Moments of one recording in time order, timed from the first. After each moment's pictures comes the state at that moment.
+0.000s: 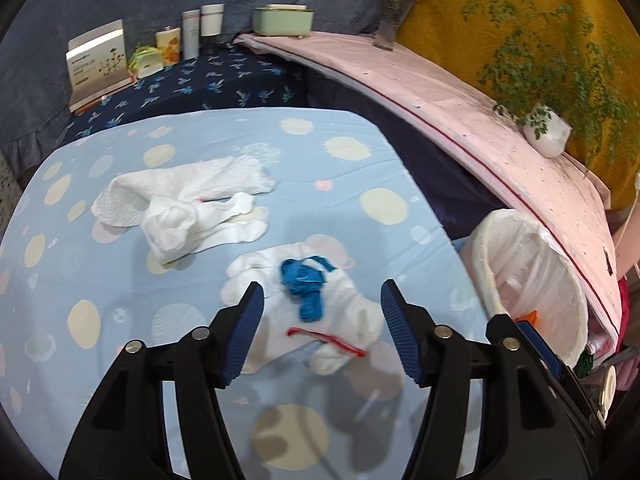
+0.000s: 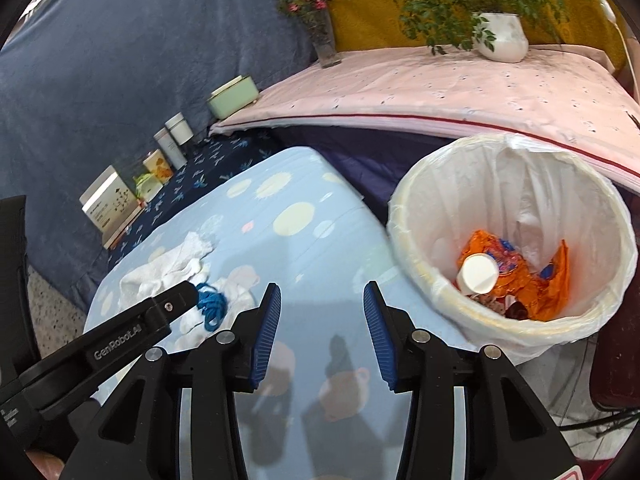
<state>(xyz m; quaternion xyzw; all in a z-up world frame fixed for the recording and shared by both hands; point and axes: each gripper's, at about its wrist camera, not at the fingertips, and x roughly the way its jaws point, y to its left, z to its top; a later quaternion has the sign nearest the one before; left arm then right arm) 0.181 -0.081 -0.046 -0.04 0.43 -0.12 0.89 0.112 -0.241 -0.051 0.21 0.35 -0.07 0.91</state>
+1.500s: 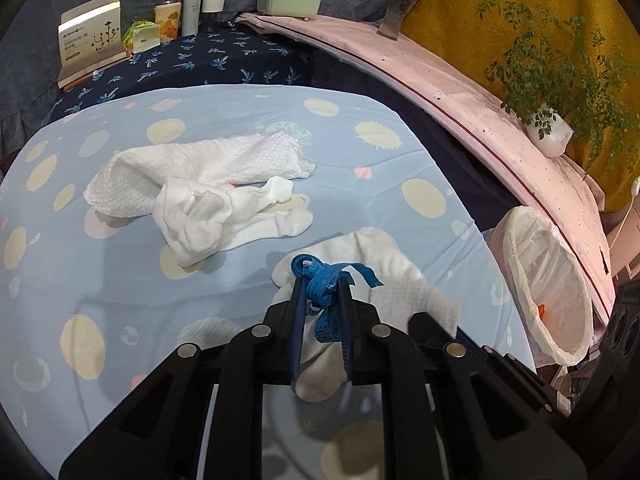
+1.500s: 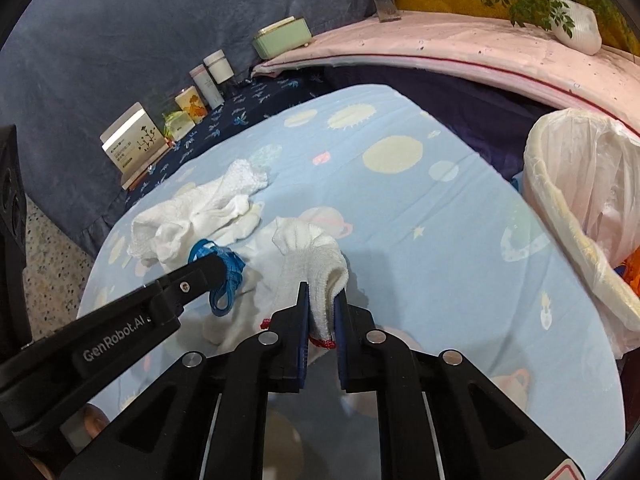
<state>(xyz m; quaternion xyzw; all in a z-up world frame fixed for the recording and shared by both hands) 0.206 -0.037 -0.072 -0.06 0.45 -0.16 0.88 0.164 -0.170 -0.090 0.18 0.40 0.00 0.90</state>
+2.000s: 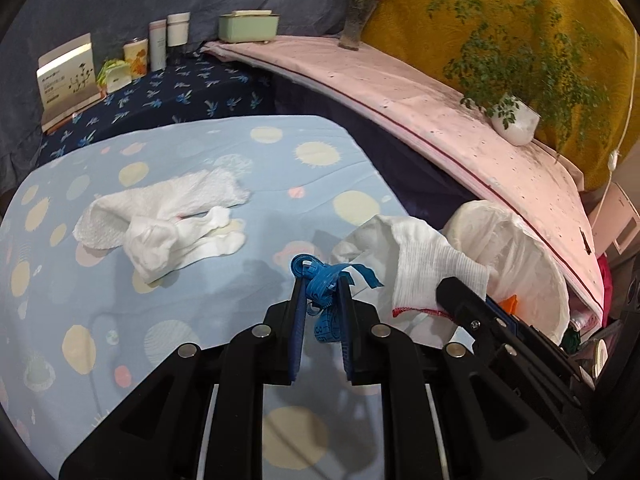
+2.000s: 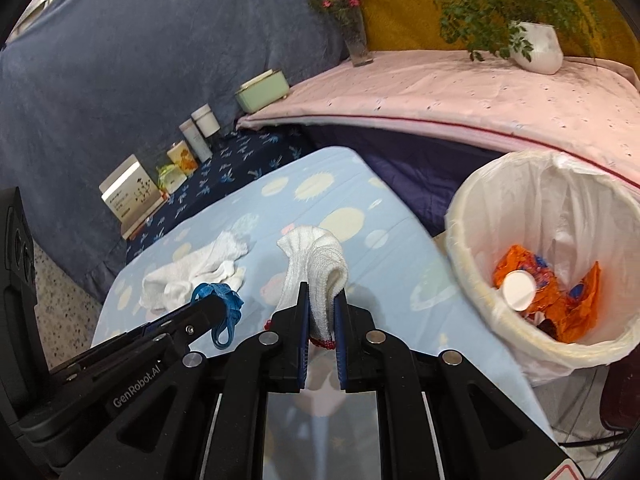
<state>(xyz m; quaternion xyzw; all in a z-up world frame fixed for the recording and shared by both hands) 0.175 -0.087 -0.032 -0.02 0.42 -0.20 0.89 0.133 -0.224 -0.038 0.21 0.34 -0.04 0.92</state>
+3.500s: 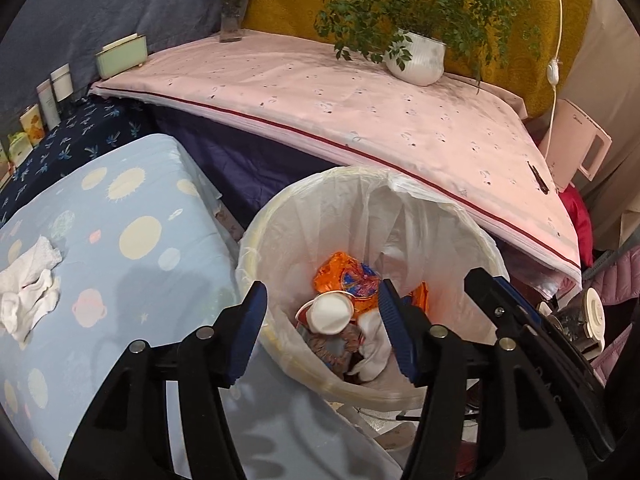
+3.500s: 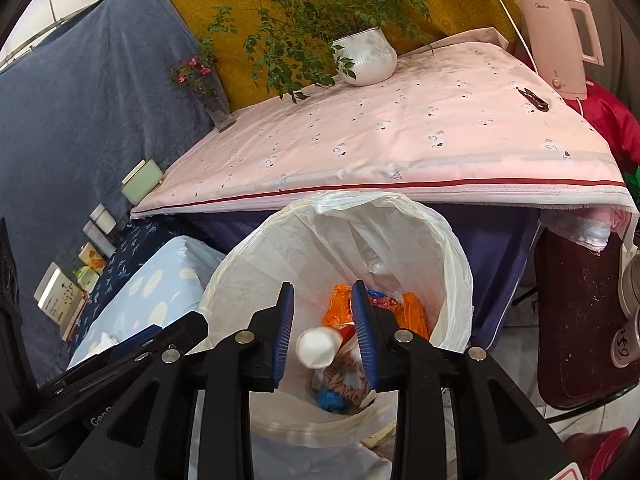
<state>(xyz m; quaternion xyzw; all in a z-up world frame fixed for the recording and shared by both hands) 0.147 -0.280 -0.040 0.07 0.41 -0.30 0.86 0.052 -0.411 -0.051 0.28 0.28 -0.21 0.89</state>
